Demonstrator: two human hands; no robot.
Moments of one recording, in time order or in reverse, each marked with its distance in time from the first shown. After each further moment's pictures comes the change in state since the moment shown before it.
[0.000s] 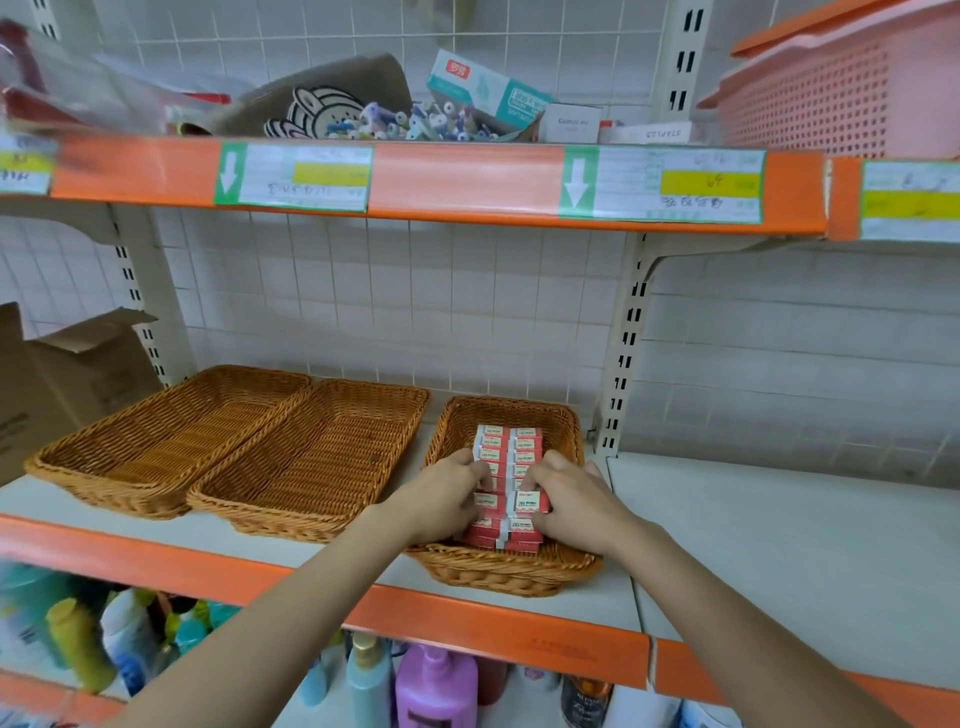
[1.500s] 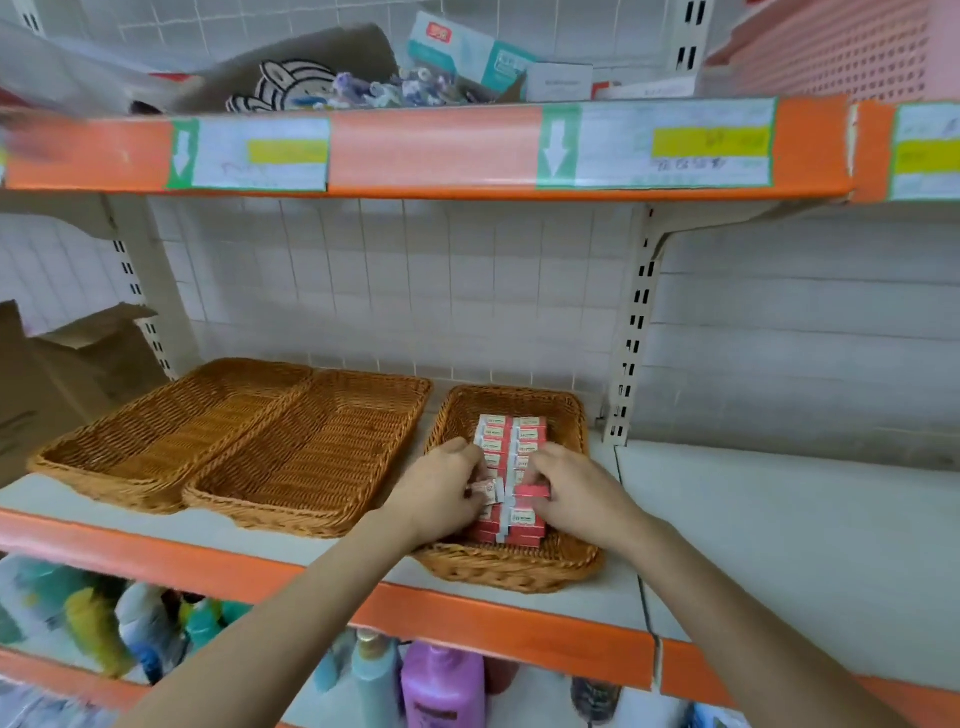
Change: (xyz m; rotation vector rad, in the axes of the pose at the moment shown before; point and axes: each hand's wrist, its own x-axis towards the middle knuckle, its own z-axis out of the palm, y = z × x) left_hand 0.003 0.003 0.010 -0.048 0.176 -0.096; right_hand 0.004 0.011 0.005 0.156 0.088 -0.059
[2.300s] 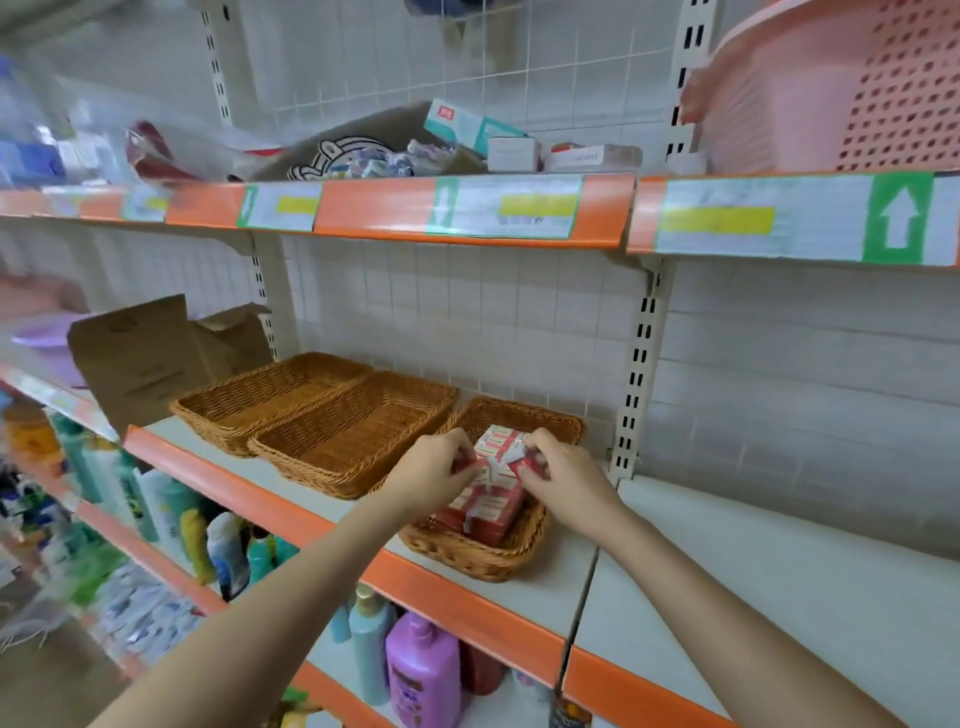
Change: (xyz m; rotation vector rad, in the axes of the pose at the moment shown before) left_hand -0.012 0.067 -0.012 -0.088 0.183 -0.349; right_hand -0.013 0.035 -0.040 0.234 0.073 -0.168
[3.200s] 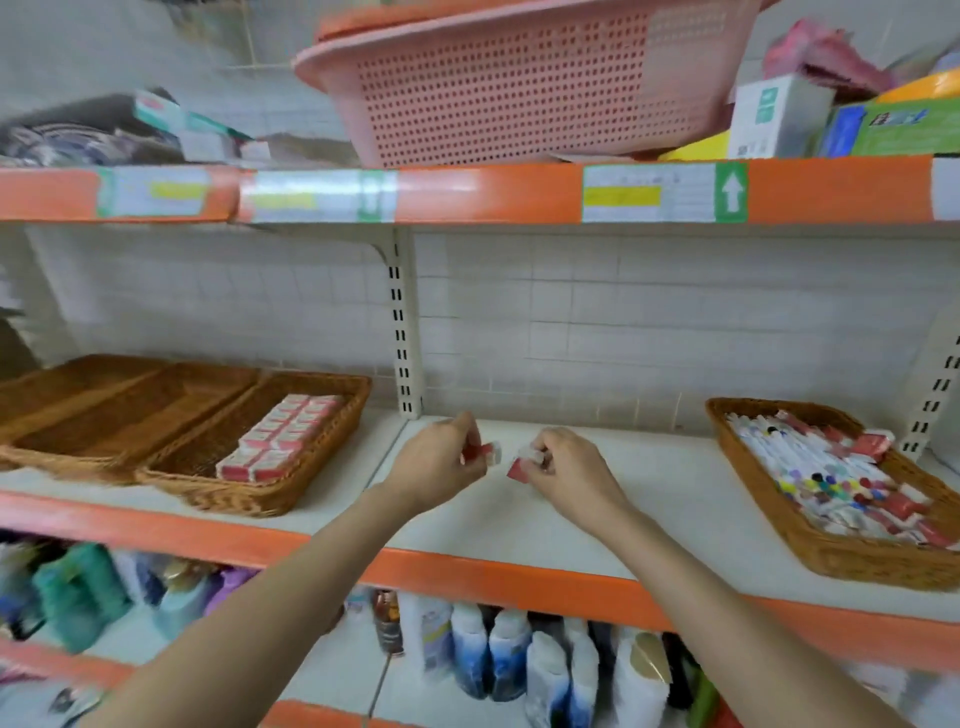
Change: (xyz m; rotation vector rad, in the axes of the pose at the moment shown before) left_hand -0.053 0.239 0.113 -0.036 -0.062 0.335; right_hand -0.218 0.116 -0.141 -0.040 0.230 0.304
